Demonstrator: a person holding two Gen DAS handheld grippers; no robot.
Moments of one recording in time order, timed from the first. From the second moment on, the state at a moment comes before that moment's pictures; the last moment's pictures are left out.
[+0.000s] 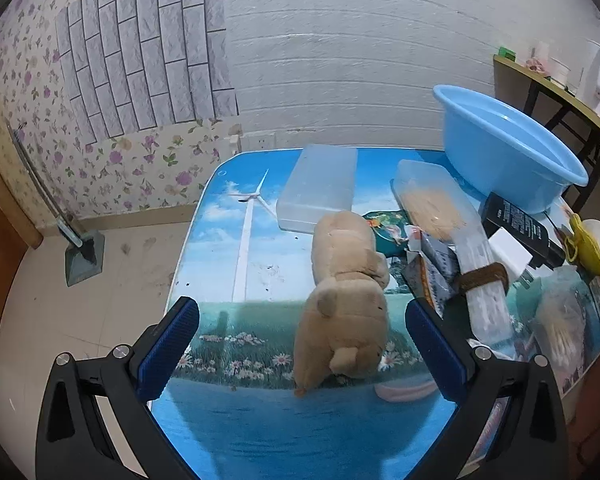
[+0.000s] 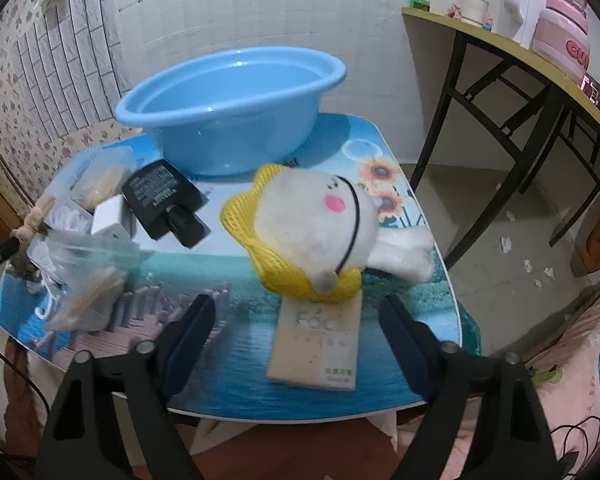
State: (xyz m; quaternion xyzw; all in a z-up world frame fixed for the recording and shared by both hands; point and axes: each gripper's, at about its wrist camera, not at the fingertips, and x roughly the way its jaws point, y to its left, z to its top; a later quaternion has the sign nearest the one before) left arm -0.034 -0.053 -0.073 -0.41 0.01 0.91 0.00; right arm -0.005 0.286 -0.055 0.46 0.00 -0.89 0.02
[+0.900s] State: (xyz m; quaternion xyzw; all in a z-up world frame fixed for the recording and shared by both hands) left arm -0.026 -0.043 -0.070 -0.42 0.01 0.91 0.03; right arm 0.006 0.282 -0.063 0.48 -0.01 -0.87 0.06
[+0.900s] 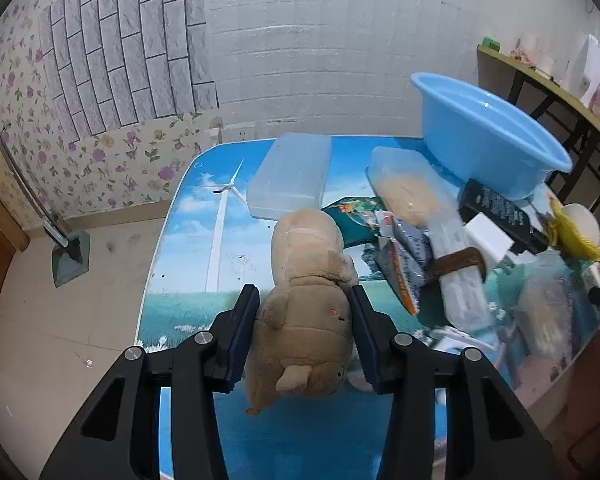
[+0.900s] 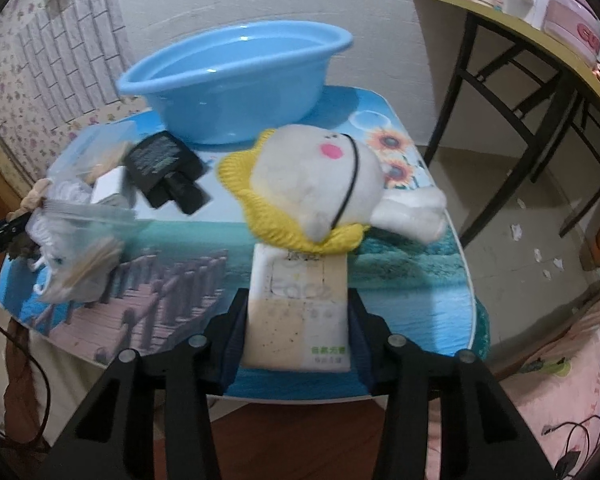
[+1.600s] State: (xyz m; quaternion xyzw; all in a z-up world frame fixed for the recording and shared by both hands) left arm 0.002 -0.016 -0.012 -0.37 0.01 0.93 0.08; right arm 0.024 0.237 -0.028 0.42 0.00 -0.89 0.16
